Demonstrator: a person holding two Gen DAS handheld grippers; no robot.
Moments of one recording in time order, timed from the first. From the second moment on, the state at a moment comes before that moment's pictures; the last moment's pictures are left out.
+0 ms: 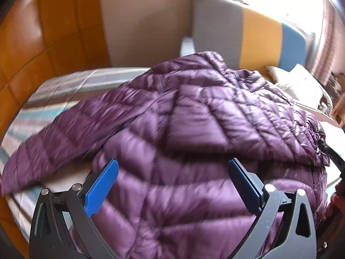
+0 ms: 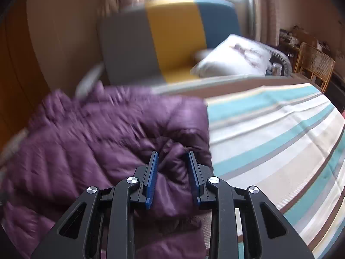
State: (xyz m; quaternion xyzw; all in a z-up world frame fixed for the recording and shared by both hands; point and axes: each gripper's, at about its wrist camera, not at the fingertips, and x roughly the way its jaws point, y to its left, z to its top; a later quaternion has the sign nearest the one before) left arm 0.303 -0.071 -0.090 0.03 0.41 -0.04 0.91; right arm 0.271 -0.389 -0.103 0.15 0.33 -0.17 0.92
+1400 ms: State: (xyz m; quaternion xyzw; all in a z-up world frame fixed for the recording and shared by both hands) left arm 0.368 -0.095 -0.132 0.04 0.43 -0.03 0.90; right arm 0.320 -0.354 -0.130 0.03 0.40 -0.14 0.91
